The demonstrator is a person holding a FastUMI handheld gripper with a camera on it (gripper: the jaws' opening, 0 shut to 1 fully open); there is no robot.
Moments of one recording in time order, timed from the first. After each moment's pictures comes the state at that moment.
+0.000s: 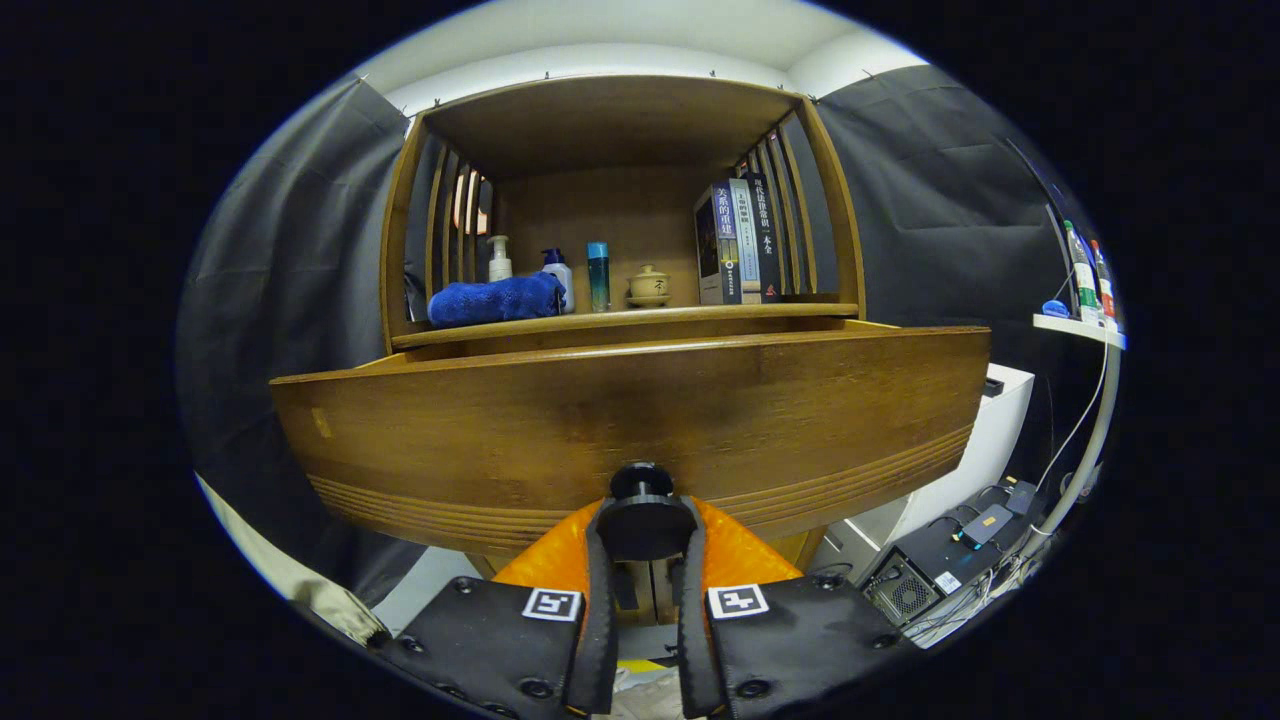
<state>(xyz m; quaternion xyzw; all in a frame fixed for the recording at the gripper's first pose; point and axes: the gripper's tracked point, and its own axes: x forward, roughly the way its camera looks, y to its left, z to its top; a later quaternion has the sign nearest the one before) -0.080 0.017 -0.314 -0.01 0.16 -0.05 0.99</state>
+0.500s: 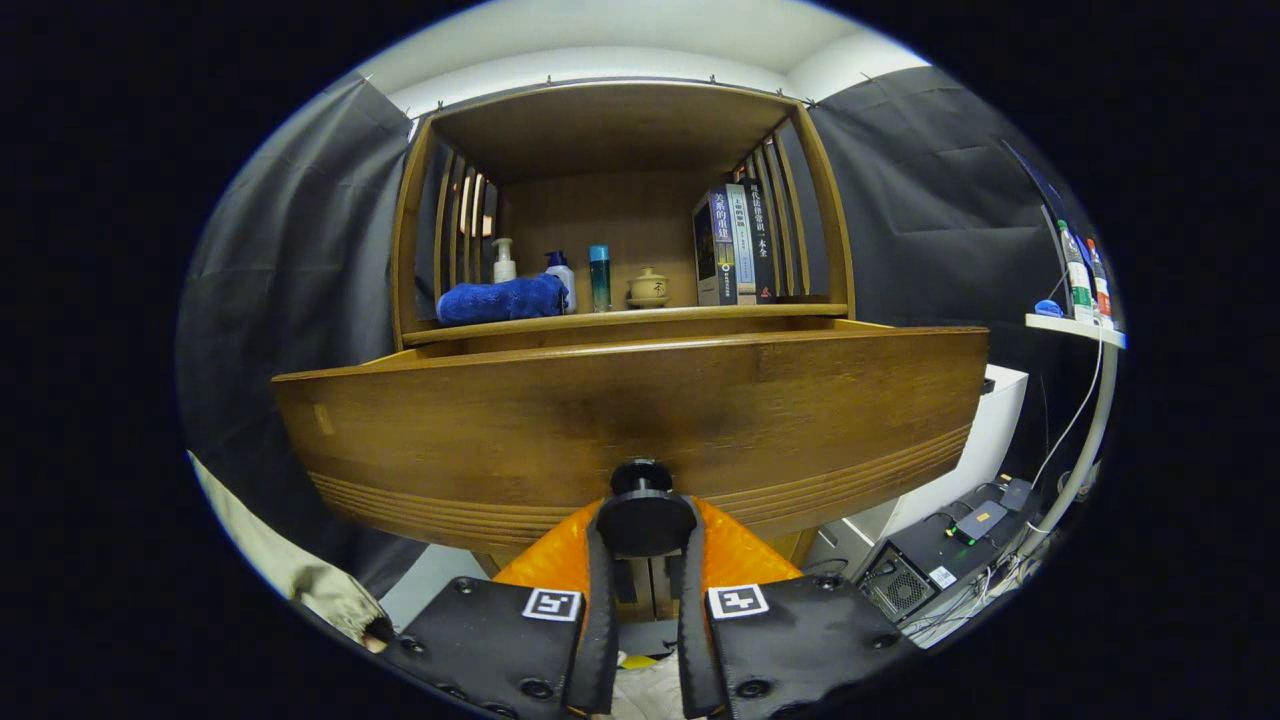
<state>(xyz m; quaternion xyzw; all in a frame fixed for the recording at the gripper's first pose) -0.101 0.019 -0.315 -0.02 0.16 -0.05 0.99</state>
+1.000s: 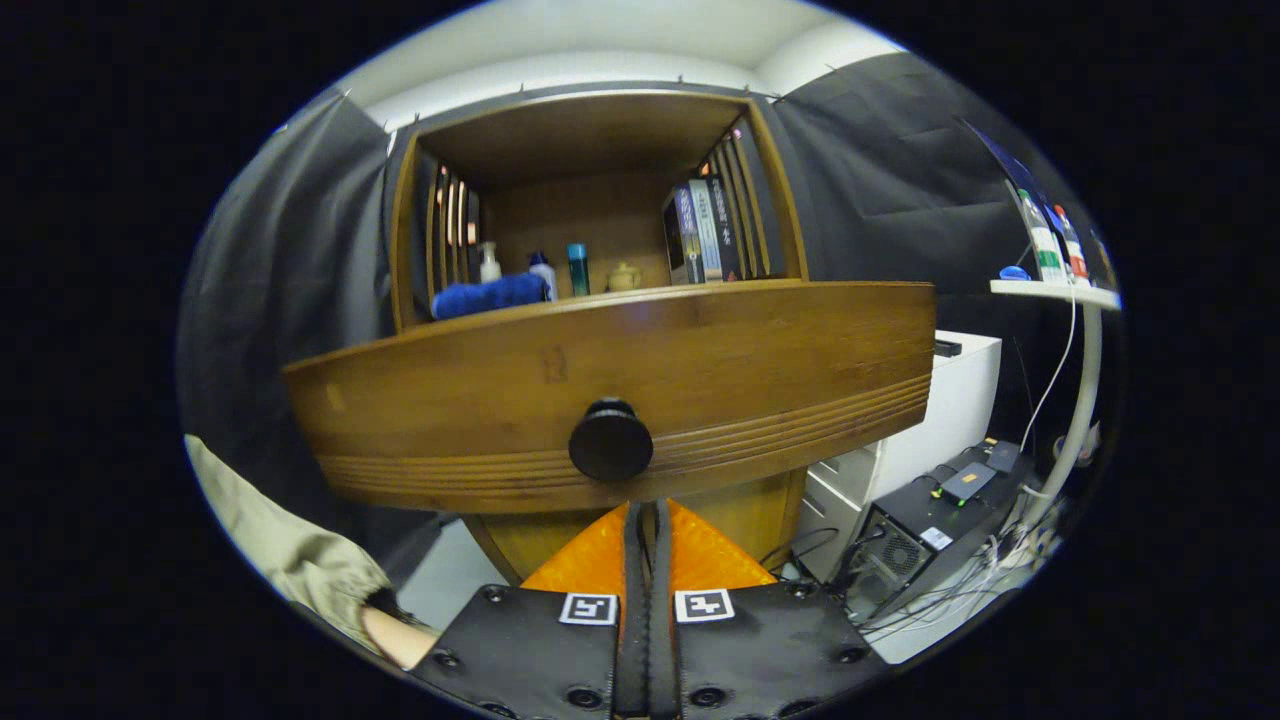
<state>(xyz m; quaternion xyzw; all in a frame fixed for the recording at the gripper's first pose) -0.156 0.003 -0.315 0.00 0.13 -0.09 0.99</state>
